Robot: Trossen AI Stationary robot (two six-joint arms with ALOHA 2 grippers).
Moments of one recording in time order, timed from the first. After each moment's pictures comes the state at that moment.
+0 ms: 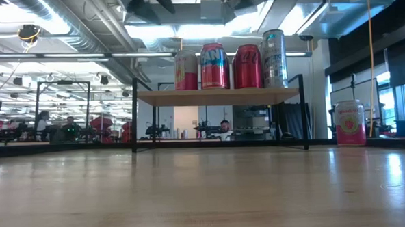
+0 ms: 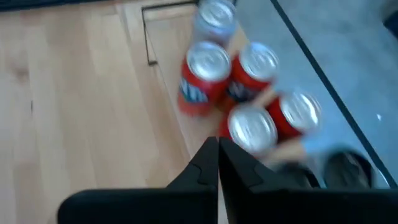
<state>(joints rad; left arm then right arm) 0.52 1.51 1.83 -0.98 -0.15 -0.12 -0.31 1.52 2.01 -1.30 0.12 -0.08</state>
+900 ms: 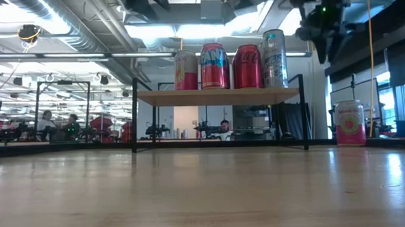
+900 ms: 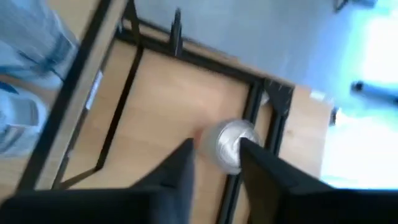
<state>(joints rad) 0.52 1.47 1.83 -1.02 -0.14 0.00 -0.76 1.26 1.37 -1.31 0.36 0.40</state>
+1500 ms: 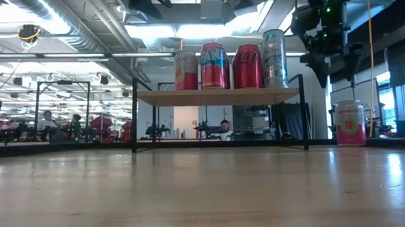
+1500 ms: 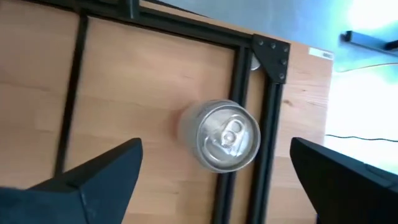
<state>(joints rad) 0.52 1.47 1.83 -1.01 -0.06 0.06 -0.88 1.32 1.20 -1.22 0.35 0.45</state>
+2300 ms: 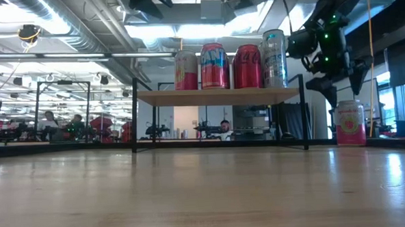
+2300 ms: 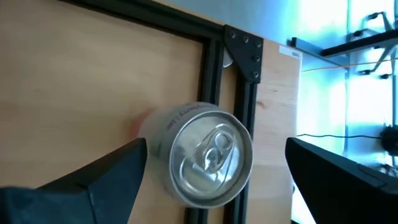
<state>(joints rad) 0.52 1.47 1.83 -0.99 -0.06 0.06 -0.84 1.38 1.02 -1.09 0.55 0.48</state>
